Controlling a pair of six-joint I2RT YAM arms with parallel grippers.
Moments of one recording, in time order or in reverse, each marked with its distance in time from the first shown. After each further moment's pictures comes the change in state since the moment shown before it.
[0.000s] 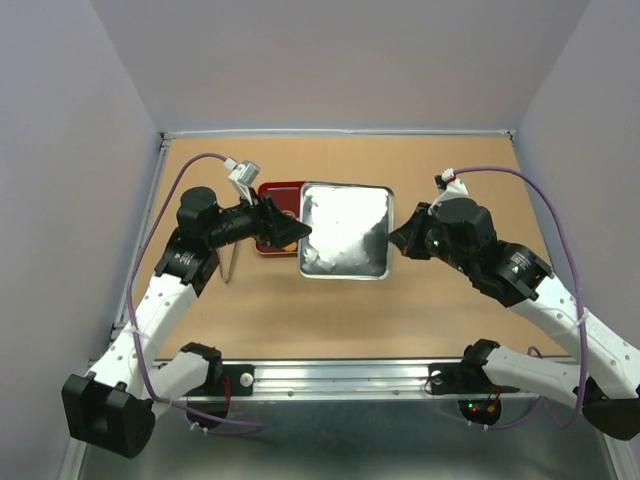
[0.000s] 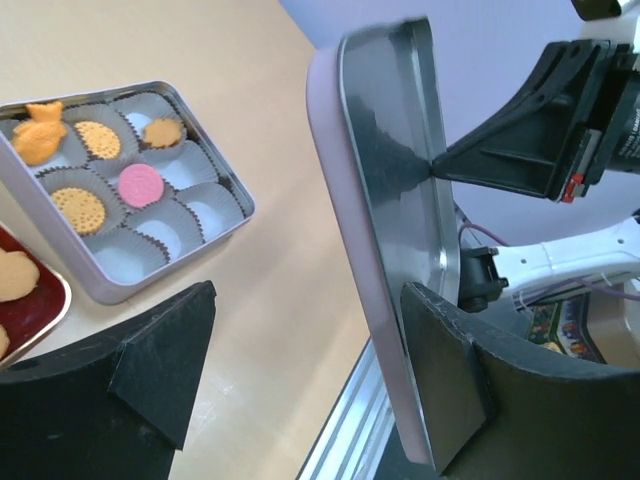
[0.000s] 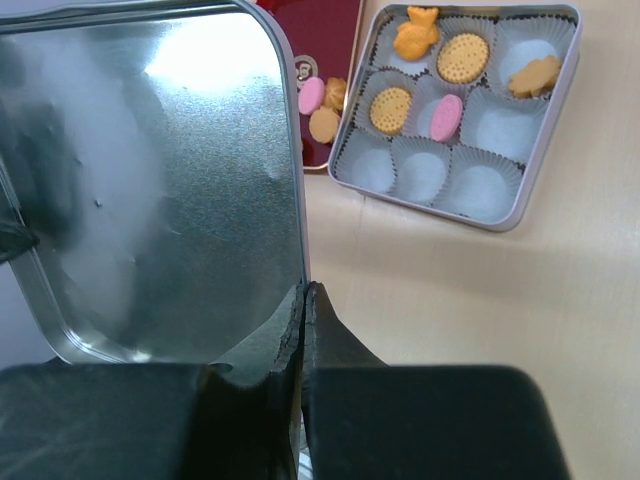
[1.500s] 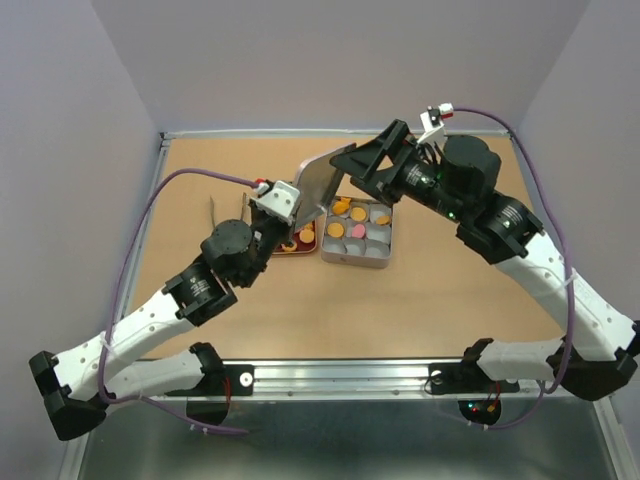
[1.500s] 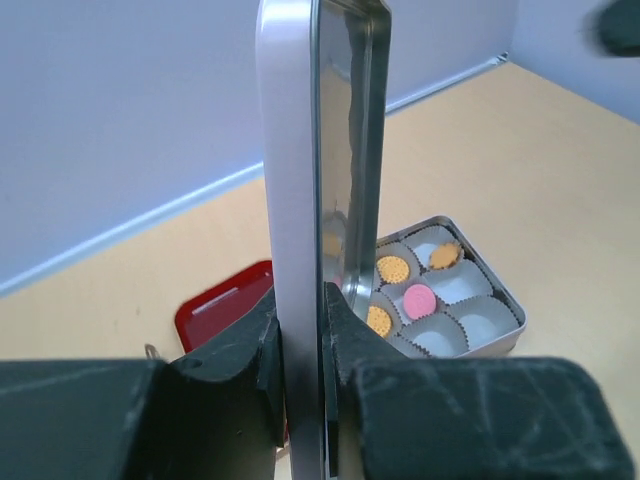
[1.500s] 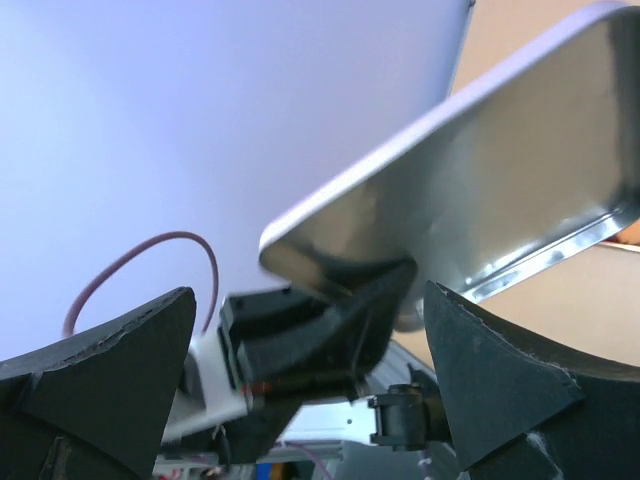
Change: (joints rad) left arm -0.584 -0.080 0.092 0.015 -1.171 0.681; right arm 0.000 0.256 0.417 0.244 -0.269 0.335
